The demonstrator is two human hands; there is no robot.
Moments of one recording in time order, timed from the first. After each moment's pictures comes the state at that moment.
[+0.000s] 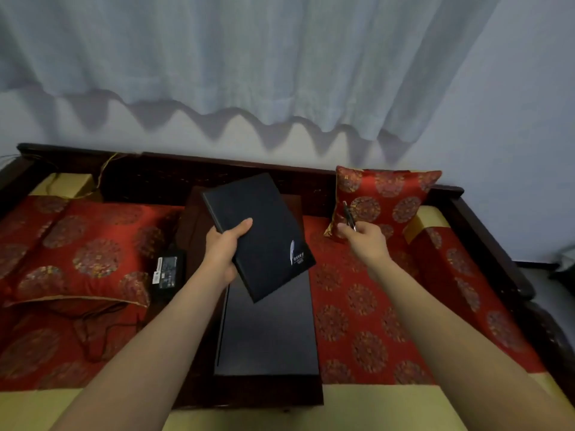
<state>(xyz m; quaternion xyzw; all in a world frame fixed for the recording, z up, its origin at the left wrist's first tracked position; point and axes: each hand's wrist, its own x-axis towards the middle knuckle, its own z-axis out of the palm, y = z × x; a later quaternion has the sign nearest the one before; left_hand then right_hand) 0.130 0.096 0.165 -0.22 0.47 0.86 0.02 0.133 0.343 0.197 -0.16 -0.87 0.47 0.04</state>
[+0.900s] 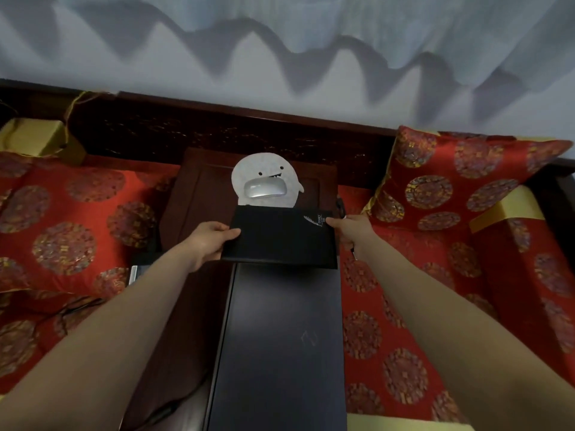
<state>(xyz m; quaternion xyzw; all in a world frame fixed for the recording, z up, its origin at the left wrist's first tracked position) -0.062 0.035 0.013 -0.28 0.70 0.60 0.25 -0.102 0.314 0.027 -0.31 -0.75 0.56 -0.19</state>
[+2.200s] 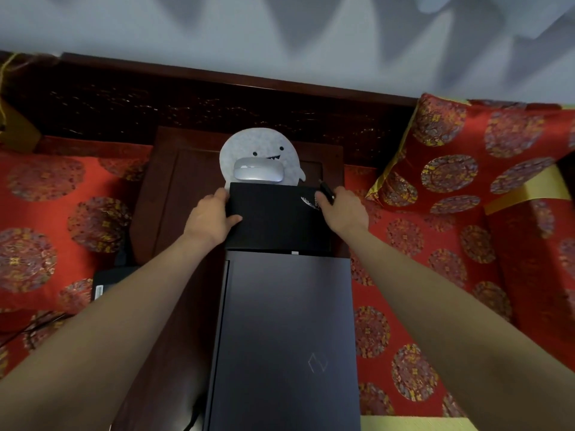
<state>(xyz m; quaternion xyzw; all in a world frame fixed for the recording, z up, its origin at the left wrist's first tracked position) -0.141 0.043 -0.056 -0.09 0.95 0.26 0.15 -0.167 0.296 -0.053 -0.12 -0.96 0.22 -0.13</state>
